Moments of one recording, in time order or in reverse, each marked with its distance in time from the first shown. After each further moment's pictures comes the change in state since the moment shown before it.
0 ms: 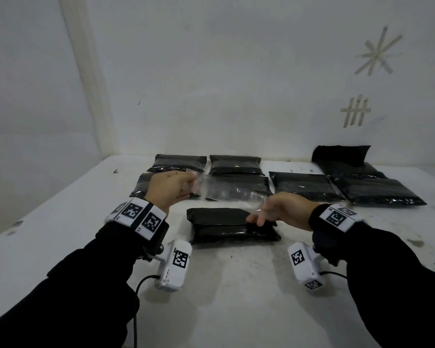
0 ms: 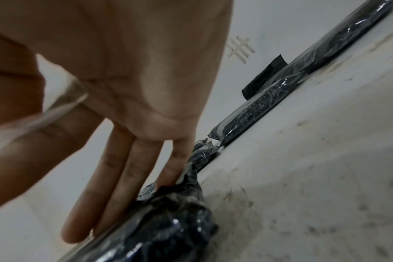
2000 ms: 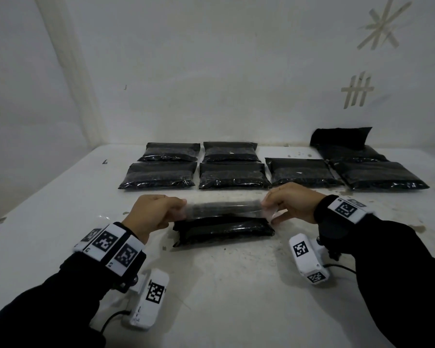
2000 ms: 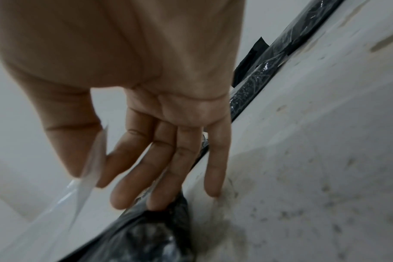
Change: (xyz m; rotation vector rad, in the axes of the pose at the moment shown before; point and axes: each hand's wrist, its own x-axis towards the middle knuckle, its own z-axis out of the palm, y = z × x) left_hand -0.017 -0.041 -0.013 0.236 -0.025 -0.166; right_hand 0.001 0.016 -0.014 0.128 0.220 0.160
